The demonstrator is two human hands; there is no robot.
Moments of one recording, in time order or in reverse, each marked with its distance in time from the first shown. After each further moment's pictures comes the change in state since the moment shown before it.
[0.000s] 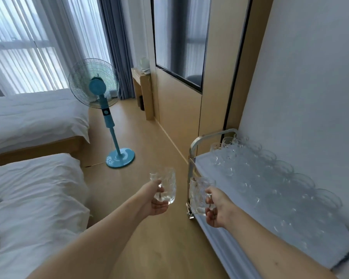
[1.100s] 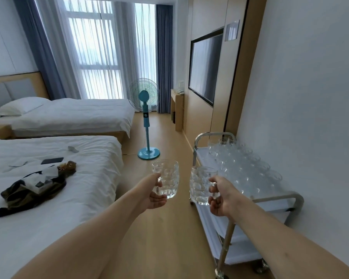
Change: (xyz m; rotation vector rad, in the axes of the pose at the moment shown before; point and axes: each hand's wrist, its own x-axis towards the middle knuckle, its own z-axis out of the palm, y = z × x) left_hand -0.391 -0.294 0.113 -0.214 0.172 0.190; right_hand -0.284 0.229 -0.250 -0.166 -0.226 -0.229
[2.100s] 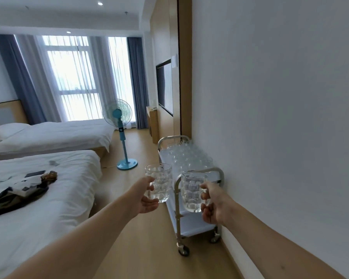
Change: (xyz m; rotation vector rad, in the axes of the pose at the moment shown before) left_hand -0.330 -0.172 0.200 0.081 -0.031 0.078; right_hand -0.284 0.170 -0.290 0.105 0.000 -0.066
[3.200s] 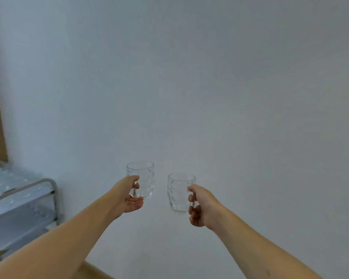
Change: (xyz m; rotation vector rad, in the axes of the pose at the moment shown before) left_hand -0.410 -0.198 0.217 0.284 -0.821 0.153; right_hand -0.509 0.258 -0.254 0.334 0.789 -0.220
